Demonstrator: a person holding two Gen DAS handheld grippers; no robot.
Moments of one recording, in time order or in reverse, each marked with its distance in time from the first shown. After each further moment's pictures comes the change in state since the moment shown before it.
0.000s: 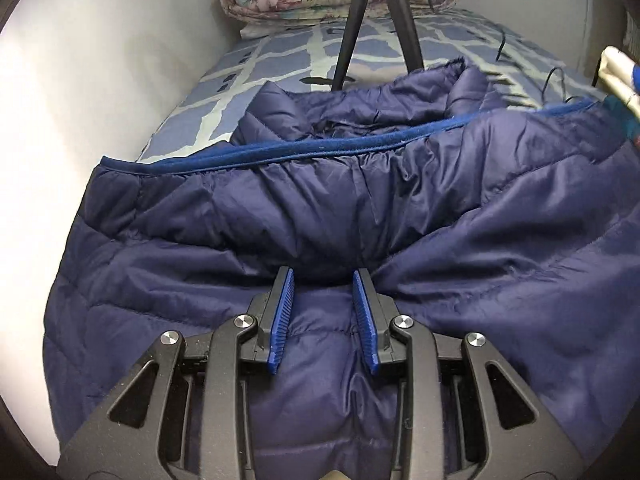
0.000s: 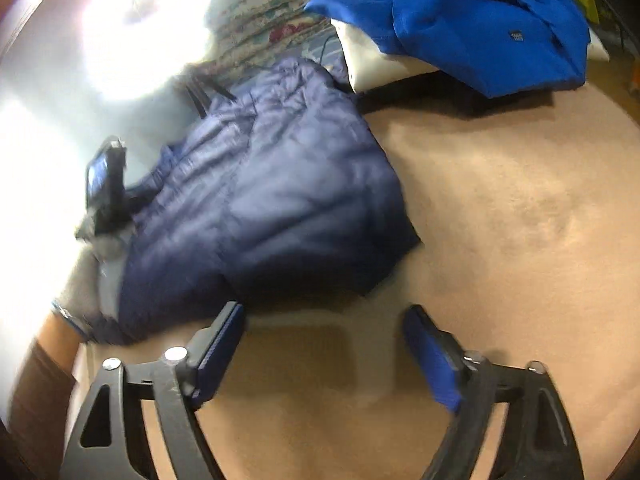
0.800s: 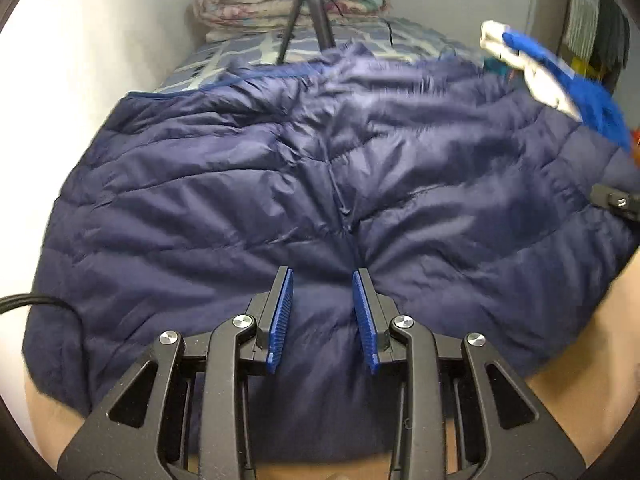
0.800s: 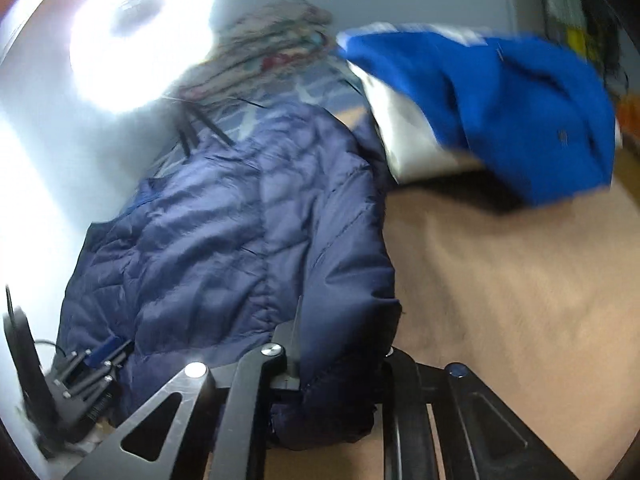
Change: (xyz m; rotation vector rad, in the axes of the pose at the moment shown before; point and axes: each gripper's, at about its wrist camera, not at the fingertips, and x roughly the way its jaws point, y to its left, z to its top) left arm -0.113 -0.013 -0.129 0.033 -0.045 -0.196; right arm 0.023 0.065 0.059 -0.093 -0.116 -0.177
